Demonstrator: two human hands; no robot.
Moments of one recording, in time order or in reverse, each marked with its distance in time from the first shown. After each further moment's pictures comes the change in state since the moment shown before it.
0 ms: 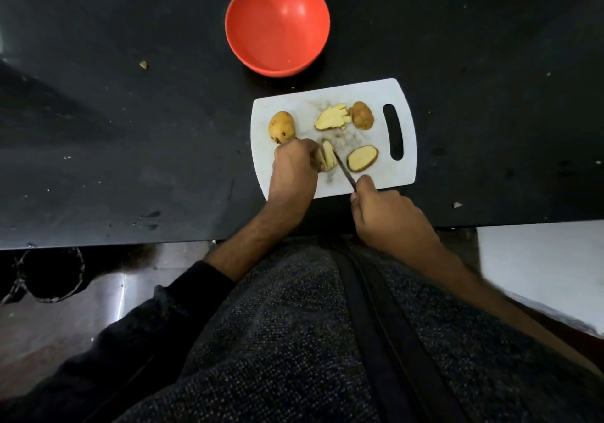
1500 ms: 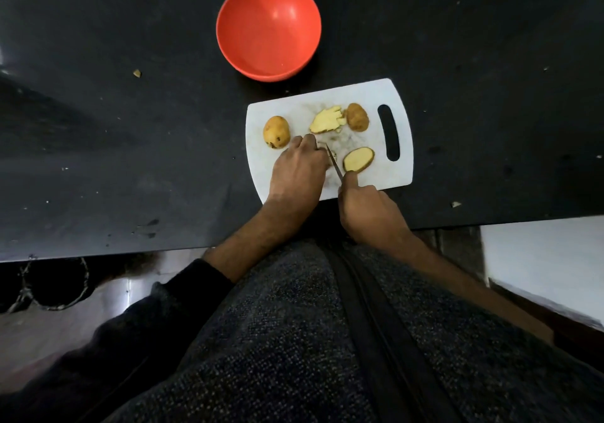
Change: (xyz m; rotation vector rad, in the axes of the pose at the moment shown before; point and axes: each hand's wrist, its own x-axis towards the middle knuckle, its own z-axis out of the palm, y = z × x) left_hand -0.002 0.022 -0.006 0.559 -0.048 0.326; right_hand 0.033 0.005 0.034 -0.053 0.087 -0.032
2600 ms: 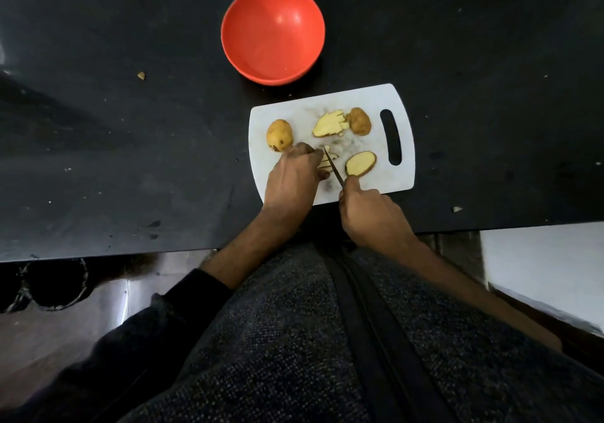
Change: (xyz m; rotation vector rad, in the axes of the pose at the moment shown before) left_hand -0.005 -0.013 0.003 -0.276 -0.041 -0.090; right_hand -0.005 -0.006 -0.015 0.042 -0.027 0.022
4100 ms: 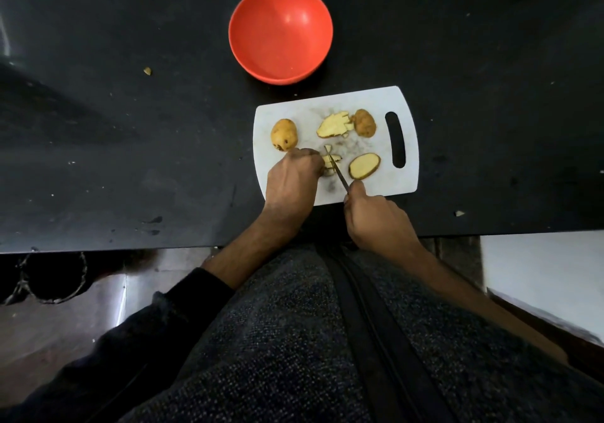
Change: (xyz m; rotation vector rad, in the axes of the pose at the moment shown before) left_hand -0.002 -0.010 0.008 0.085 0.099 0.025; right_hand -0.005 0.004 0.001 0.057 -0.021 -0.009
